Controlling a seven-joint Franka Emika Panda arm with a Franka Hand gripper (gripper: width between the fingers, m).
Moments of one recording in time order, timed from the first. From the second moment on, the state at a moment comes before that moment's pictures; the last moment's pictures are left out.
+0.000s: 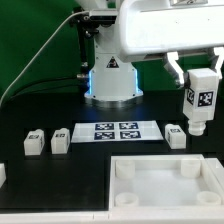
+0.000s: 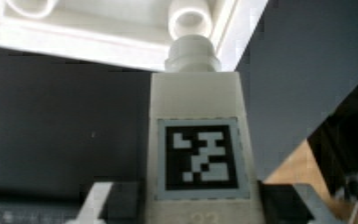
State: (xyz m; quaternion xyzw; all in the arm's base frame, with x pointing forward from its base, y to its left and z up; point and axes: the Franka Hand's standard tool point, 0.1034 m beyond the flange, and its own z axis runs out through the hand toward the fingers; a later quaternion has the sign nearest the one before) arm 0.584 0.097 0.177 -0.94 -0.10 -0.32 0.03
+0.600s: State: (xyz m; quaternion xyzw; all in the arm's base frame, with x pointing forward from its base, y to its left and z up) arm 0.601 0.102 0.153 -0.95 -0.10 -0.31 0.04
